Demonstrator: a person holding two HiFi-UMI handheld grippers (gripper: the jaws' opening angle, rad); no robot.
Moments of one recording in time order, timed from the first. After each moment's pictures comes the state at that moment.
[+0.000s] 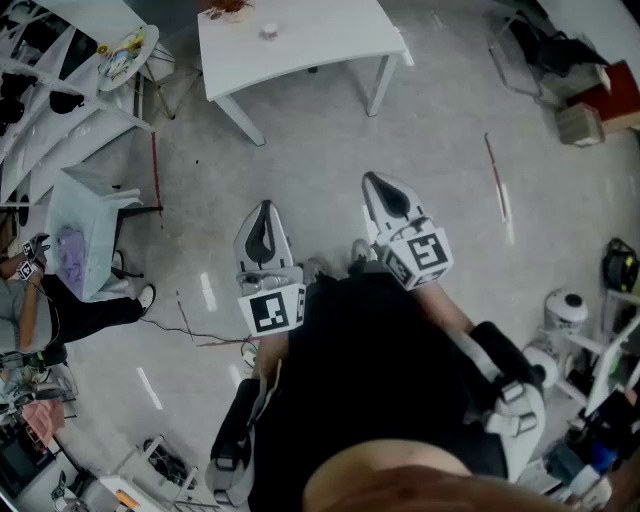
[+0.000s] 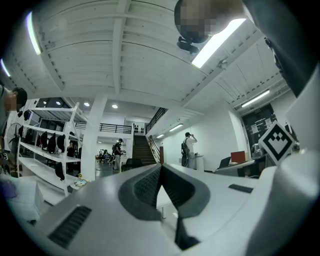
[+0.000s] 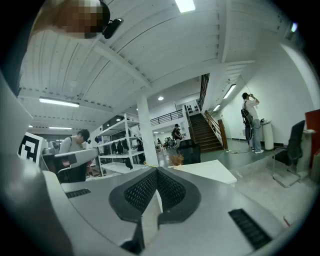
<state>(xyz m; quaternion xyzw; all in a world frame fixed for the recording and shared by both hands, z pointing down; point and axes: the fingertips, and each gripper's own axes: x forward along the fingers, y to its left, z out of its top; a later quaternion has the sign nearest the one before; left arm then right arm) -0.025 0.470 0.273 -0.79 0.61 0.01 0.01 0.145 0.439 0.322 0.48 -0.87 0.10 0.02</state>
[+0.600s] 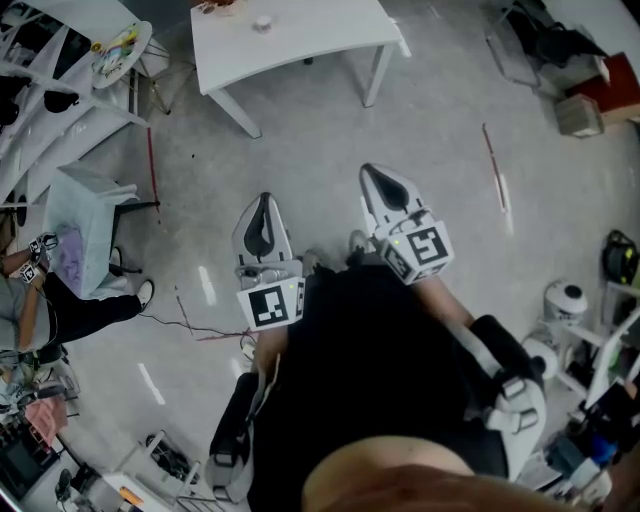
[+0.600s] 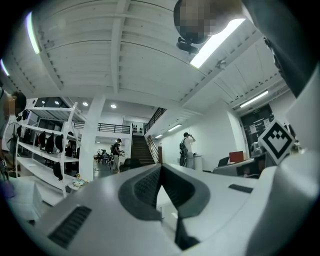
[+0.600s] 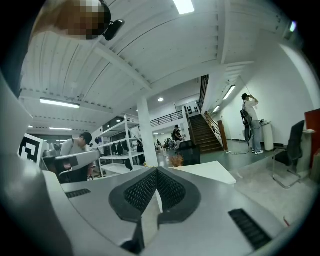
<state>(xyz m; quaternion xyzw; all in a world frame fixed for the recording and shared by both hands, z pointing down) -0.011 0.474 0.271 -0.79 0.61 0.01 0.01 0.152 0.445 0.315 0.48 -0.87 0.09 0.01</state>
